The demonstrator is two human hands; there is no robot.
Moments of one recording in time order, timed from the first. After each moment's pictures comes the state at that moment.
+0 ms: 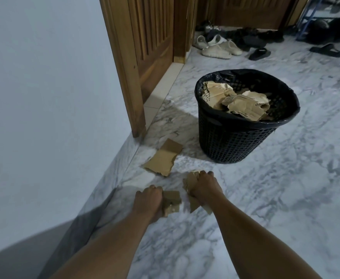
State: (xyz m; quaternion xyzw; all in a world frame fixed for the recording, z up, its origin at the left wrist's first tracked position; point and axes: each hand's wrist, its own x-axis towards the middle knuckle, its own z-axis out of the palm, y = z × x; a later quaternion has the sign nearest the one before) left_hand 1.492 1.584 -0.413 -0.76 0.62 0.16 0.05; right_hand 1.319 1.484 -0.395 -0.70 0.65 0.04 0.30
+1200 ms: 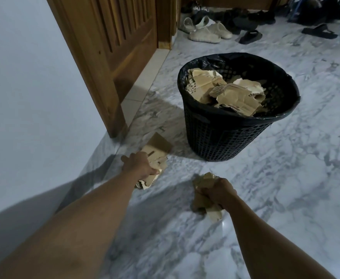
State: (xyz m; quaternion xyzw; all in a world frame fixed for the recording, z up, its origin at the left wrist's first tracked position) left_hand 1.522 1.436 -0.421 -0.84 0.50 0.22 0.04; right_hand 1.230 1.409 -0.517 -0.49 0.74 -0.04 0.46
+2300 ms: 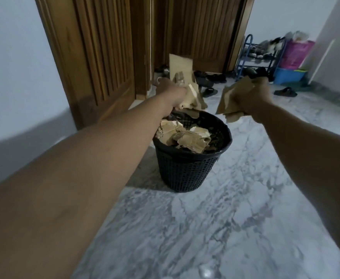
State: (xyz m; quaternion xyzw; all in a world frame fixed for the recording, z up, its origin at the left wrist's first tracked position) left_hand 1.378 1.369 -0.075 -0.64 0.47 0.33 -0.51; right_hand 1.158 1.347 -0.068 -0.54 0.65 -0.47 0.23
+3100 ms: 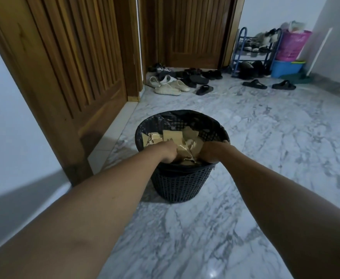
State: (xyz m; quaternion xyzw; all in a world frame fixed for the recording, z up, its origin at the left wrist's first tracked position) left_hand 1.360 1.321 -0.218 -0.68 0.70 0.22 0.02; right_hand 1.185 1.307 -0.208 -0.76 0.63 0.14 0.10
